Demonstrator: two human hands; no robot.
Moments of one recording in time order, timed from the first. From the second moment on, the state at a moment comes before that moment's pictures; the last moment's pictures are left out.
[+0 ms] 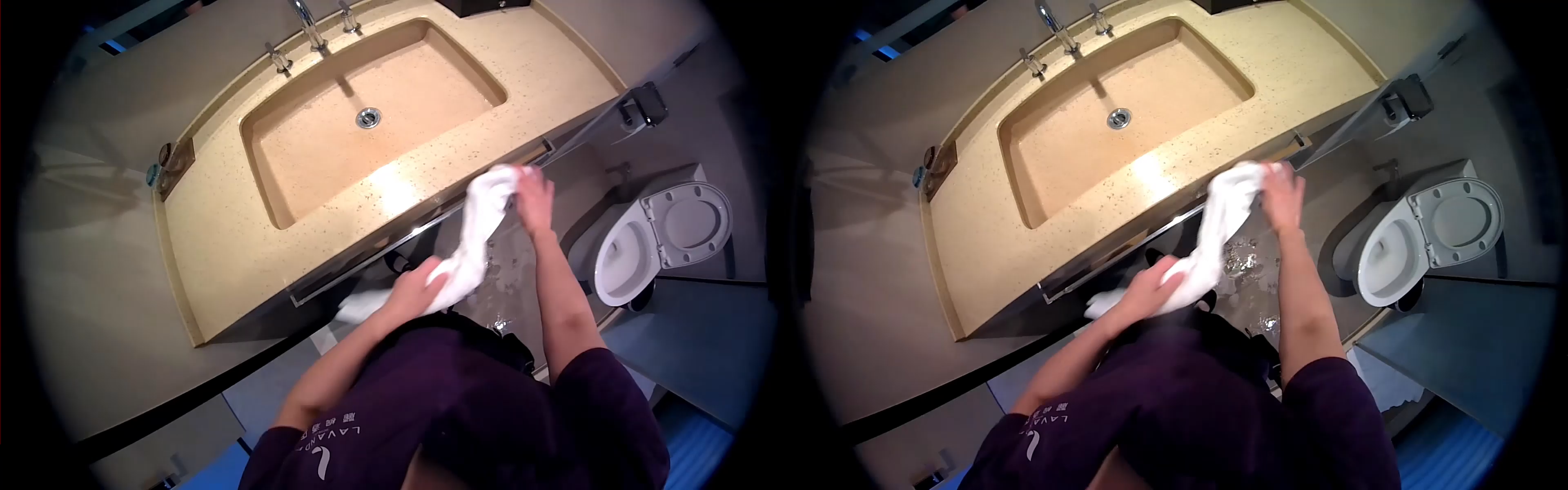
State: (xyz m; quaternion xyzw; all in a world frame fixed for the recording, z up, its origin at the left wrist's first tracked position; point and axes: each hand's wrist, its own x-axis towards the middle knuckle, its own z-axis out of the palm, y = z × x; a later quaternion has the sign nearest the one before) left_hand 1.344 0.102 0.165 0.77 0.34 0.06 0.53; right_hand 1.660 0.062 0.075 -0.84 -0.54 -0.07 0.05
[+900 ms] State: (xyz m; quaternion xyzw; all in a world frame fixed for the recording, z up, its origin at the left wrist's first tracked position) left_hand 1.402 0.064 0.223 0.48 0.21 0.10 0.85; right_hand 1.563 -0.100 0.154 -0.42 0.09 0.51 0.74
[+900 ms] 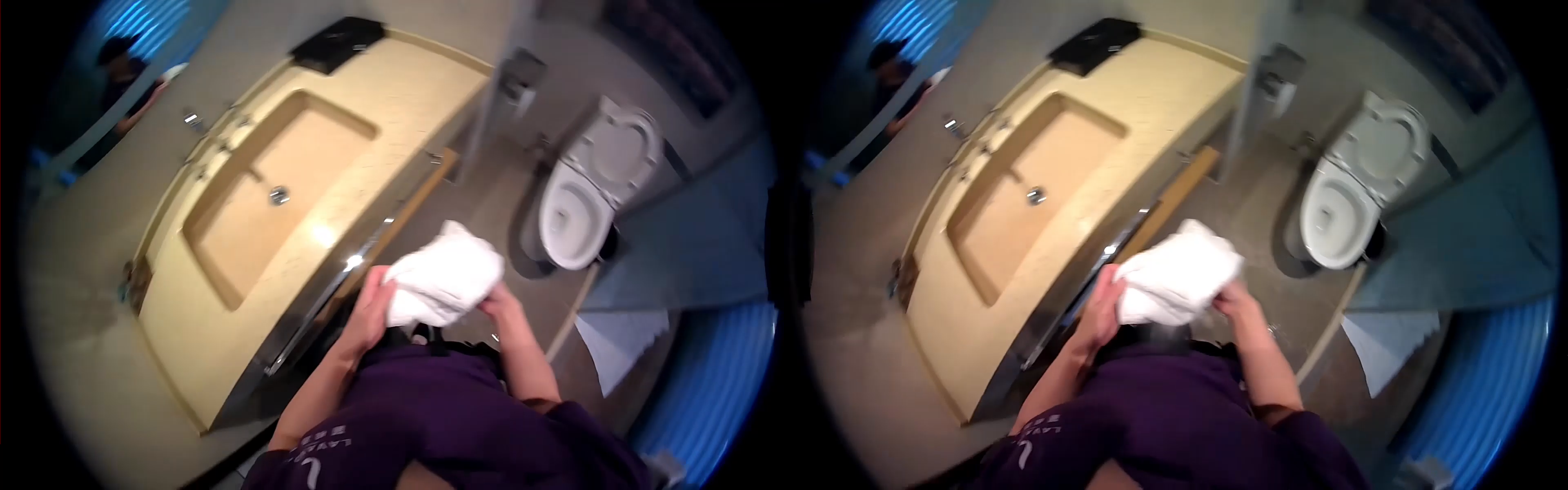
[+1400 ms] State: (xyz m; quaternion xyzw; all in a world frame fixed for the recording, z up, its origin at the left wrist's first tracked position) left_hand 1.385 0.123 0.266 0.46 0.22 0.02 0.86; right_hand 1.596 -0.063 0.231 -0.57 -0.16 0.55 0.59
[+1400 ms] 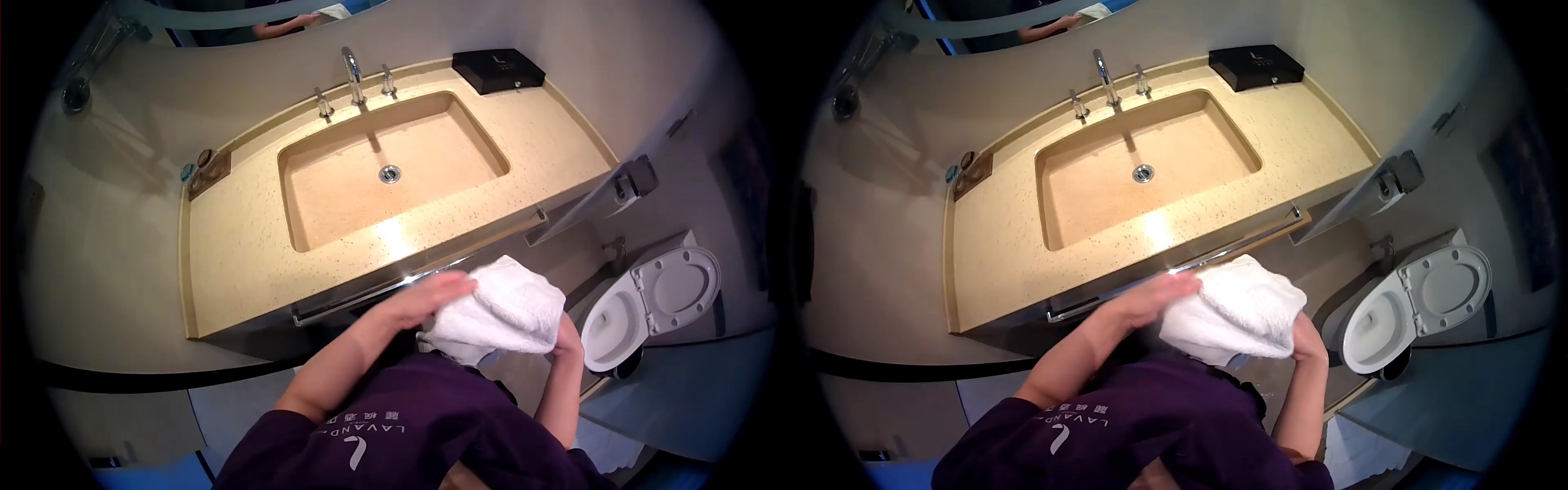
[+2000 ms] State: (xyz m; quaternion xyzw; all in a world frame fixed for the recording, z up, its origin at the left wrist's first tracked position) left_hand 1.390 0.450 0.081 0.93 0.36 0.08 0.01; right_hand 1.662 -0.037 0.247 -0.41 -0.22 0.40 0.79
